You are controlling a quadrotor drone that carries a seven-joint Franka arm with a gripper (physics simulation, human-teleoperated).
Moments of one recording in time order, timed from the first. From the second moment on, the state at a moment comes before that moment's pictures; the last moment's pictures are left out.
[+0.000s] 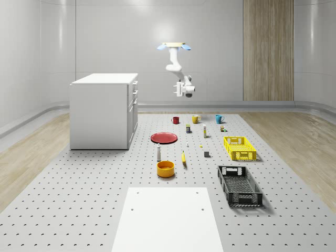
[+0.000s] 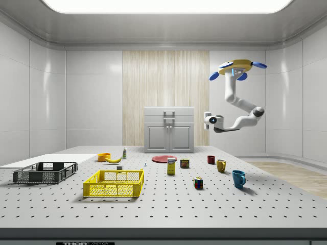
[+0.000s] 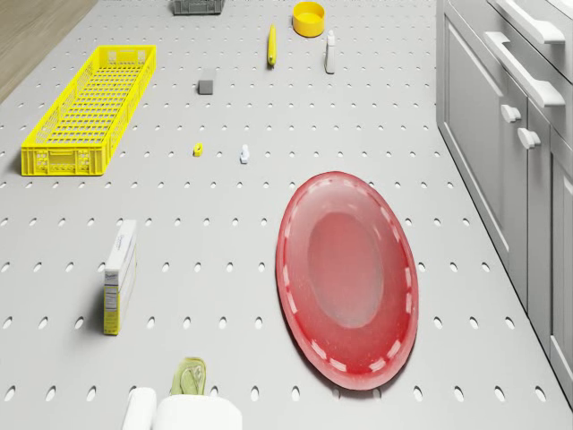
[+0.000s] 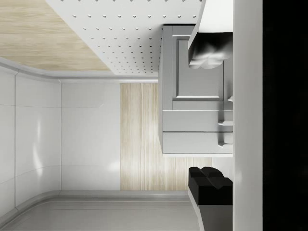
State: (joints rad) arm 0.57 -1.03 -0.84 -2.45 0.88 1.65 0.75
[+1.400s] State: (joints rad) arm 0.65 -1.11 -0.87 -2.46 0.82 1.72 0.80
